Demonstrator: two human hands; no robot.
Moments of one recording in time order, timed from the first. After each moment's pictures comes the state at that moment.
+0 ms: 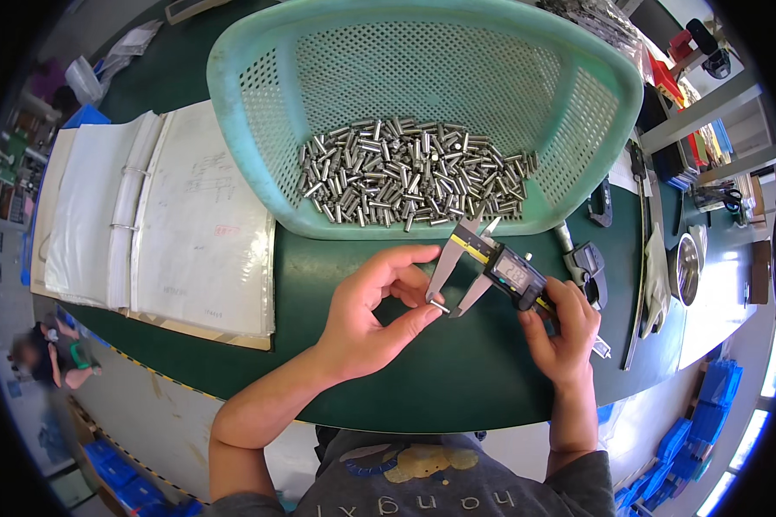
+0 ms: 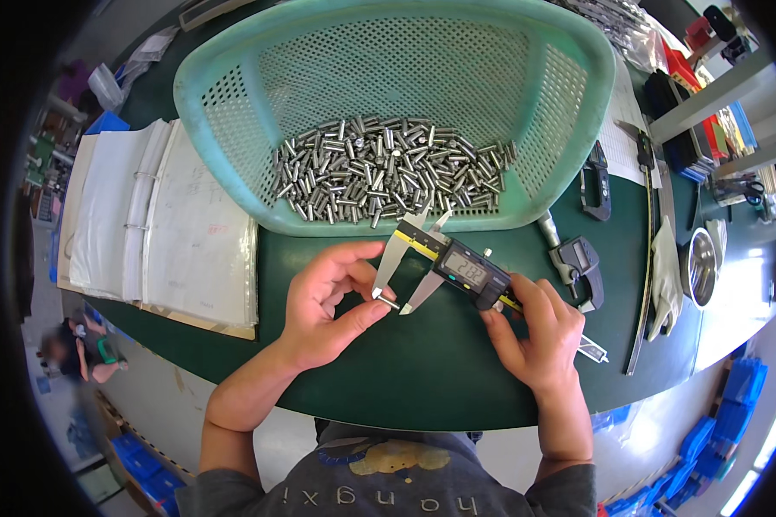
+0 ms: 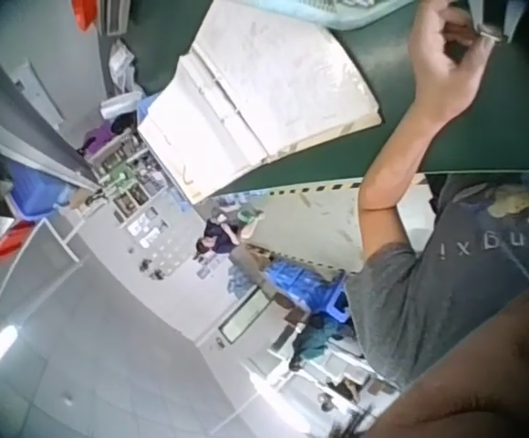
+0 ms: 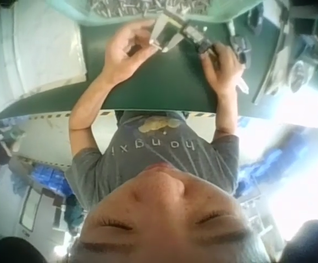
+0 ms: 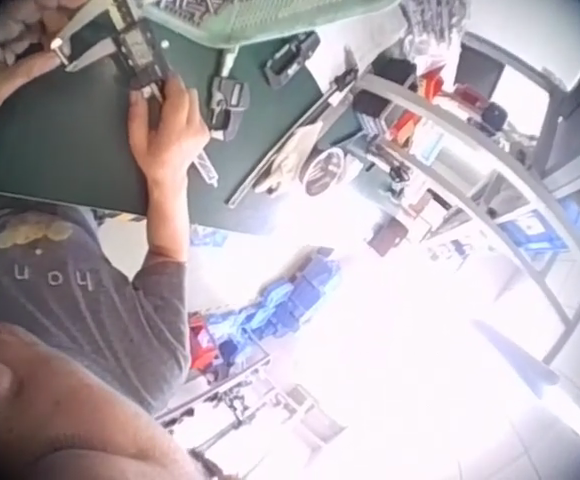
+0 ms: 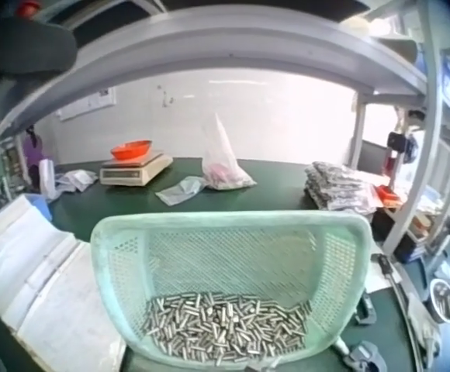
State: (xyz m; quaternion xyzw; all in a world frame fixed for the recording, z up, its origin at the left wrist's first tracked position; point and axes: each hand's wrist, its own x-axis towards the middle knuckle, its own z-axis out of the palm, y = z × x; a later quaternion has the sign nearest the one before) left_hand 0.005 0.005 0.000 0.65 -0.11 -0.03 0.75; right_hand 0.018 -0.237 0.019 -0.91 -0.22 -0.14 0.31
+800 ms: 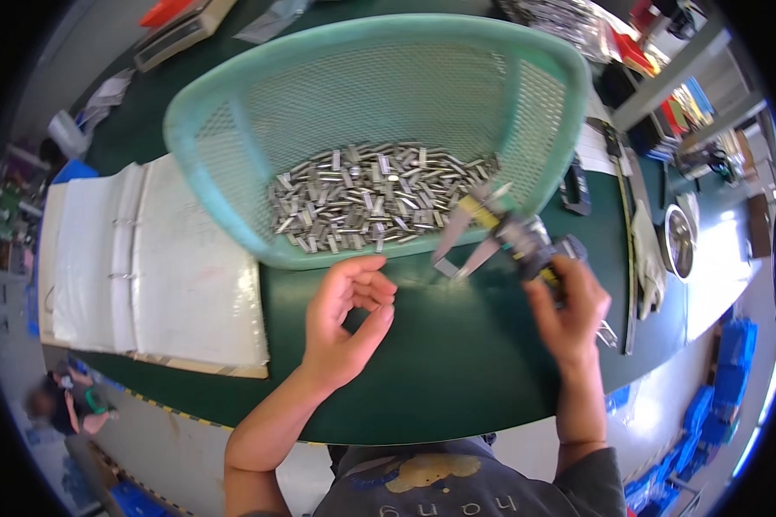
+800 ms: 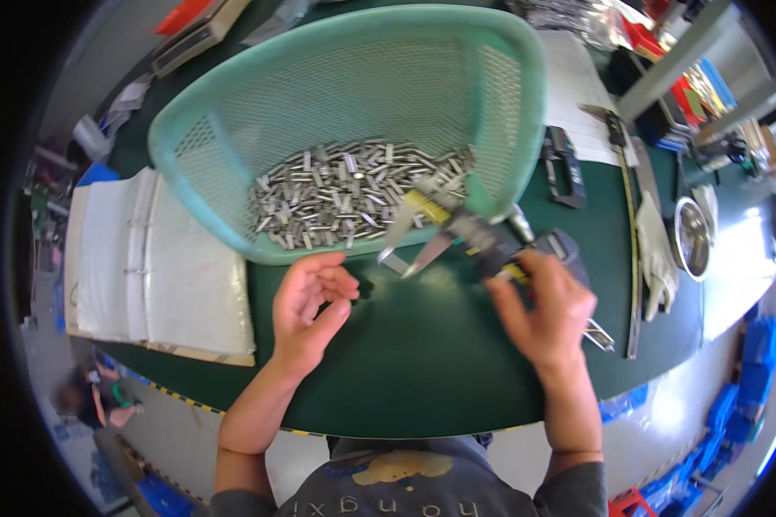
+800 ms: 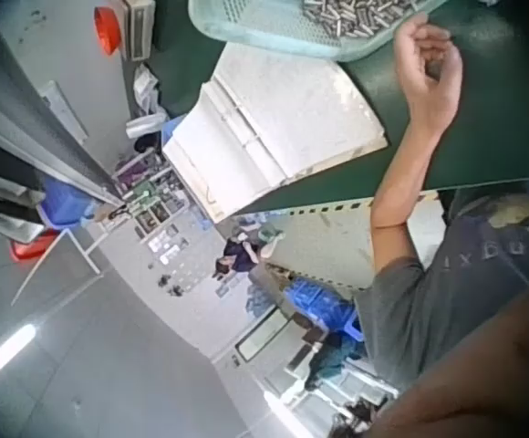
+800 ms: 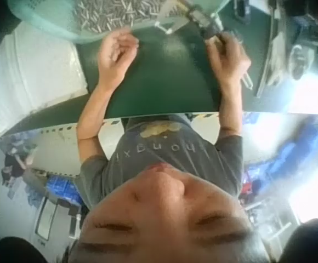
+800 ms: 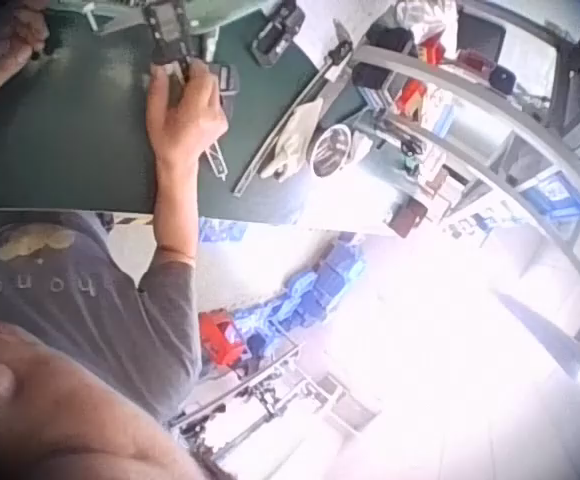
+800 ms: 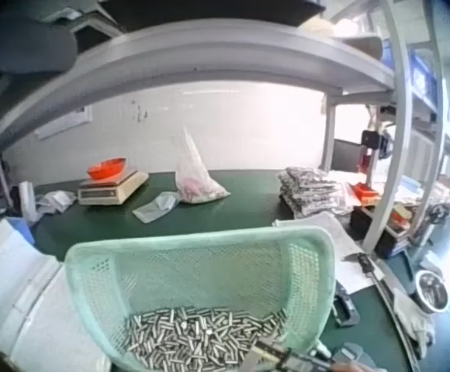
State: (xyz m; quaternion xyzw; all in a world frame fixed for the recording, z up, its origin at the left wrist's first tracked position) left_hand 0.010 0.010 -0.005 0.65 -0.05 -0.03 0.76; right_hand 0.030 -0.248 0.018 -0.92 -0.13 -0.23 0.28
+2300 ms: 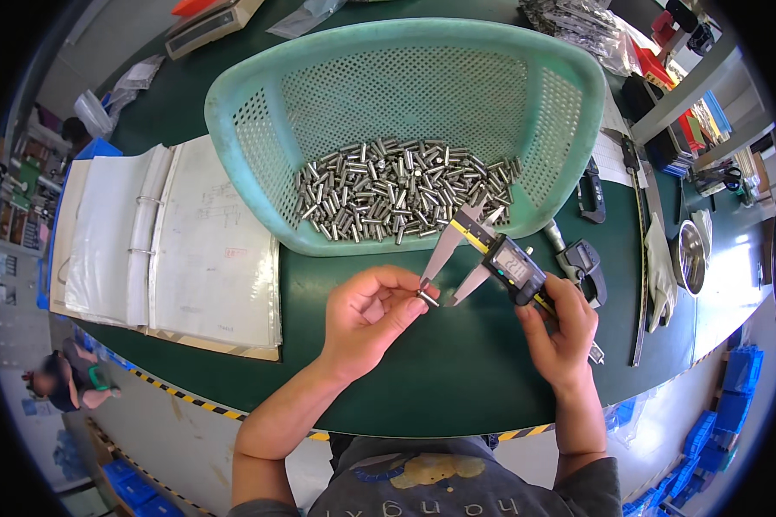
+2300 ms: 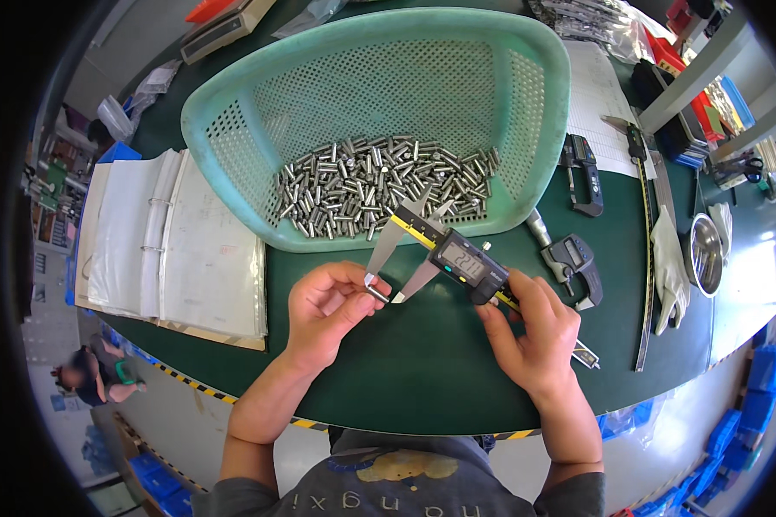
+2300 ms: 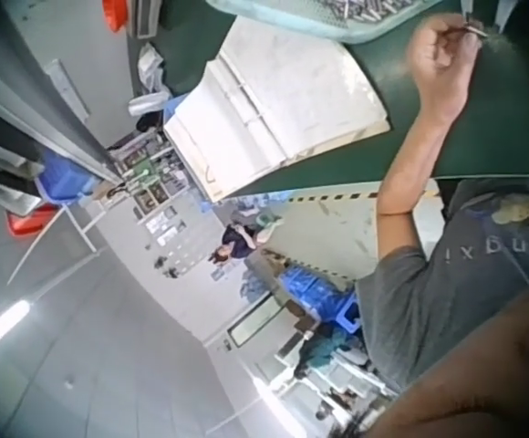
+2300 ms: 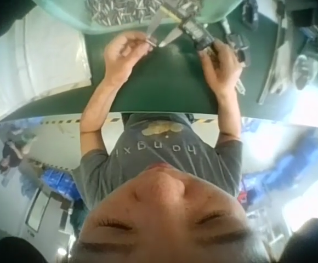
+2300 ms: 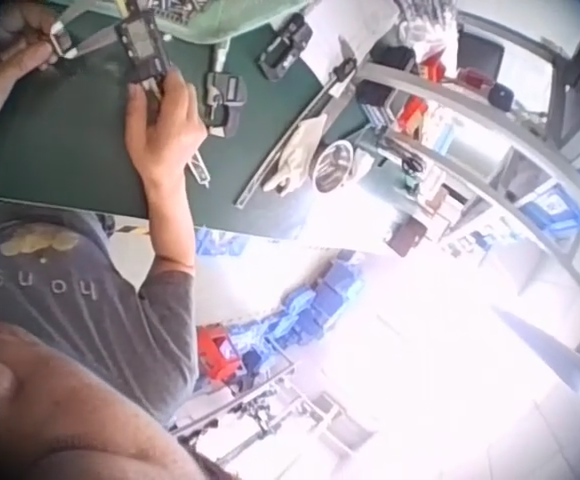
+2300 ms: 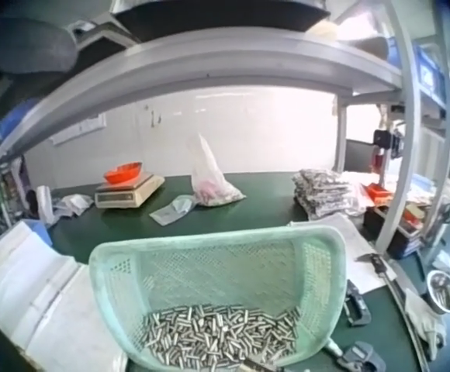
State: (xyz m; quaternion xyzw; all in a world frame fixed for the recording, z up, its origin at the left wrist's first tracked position) left_hand 0.005 0.003 -0.004 0.52 -0.08 -0.05 0.85; right_hand 0.016 -0.232 0.016 -0.88 -0.18 -0.17 0.39
